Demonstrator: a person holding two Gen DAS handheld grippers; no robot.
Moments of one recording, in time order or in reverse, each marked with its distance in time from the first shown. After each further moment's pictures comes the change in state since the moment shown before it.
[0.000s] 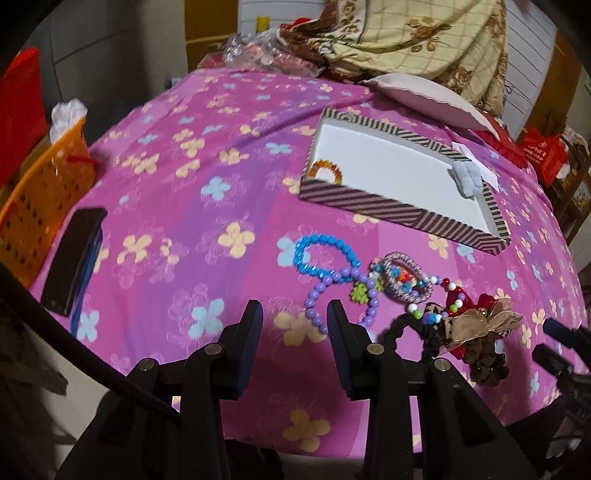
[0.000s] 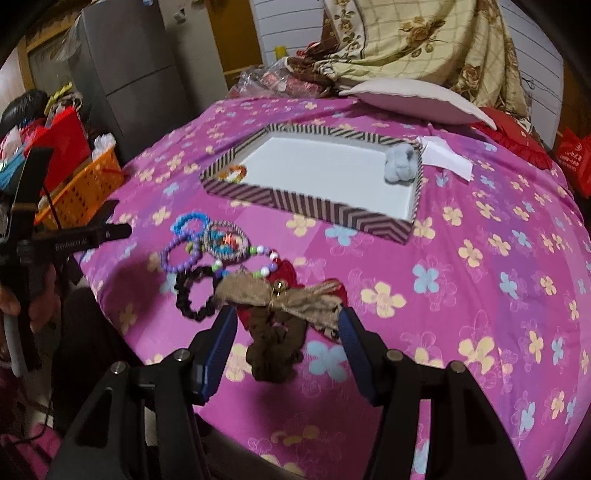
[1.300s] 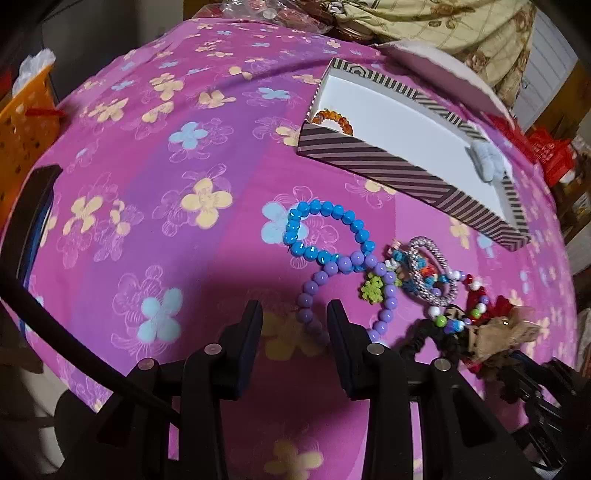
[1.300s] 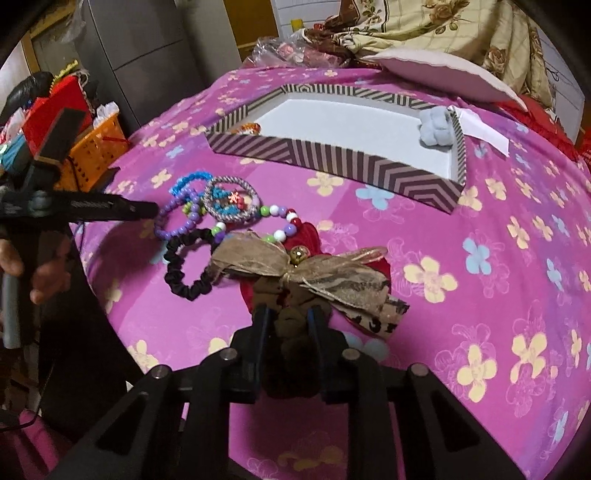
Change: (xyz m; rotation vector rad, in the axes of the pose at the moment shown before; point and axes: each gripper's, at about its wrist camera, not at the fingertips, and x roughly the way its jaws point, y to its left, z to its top) left arm 0.066 -0.003 0.006 -0.043 0.150 -0.046; right arm 0.054 0.004 -0.013 -0.011 0.076 0.064
